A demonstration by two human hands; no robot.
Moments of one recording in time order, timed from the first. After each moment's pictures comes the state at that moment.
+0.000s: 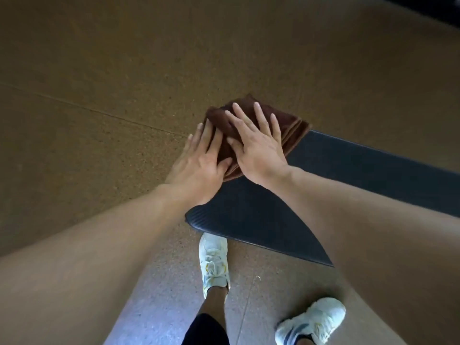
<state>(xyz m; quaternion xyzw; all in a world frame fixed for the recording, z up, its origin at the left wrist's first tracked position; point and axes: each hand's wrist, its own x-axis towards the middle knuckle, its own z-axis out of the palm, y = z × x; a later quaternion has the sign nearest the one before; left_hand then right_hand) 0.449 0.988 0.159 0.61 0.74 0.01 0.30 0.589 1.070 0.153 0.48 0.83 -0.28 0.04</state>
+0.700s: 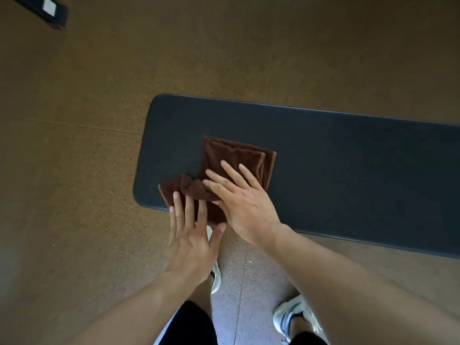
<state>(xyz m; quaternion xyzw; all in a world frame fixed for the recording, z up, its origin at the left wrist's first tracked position) 0.609 0.824 0.143 0.60 0.77 -0.03 0.22 0.747 0.941 0.141 0.37 0.89 -0.27 -0.01</state>
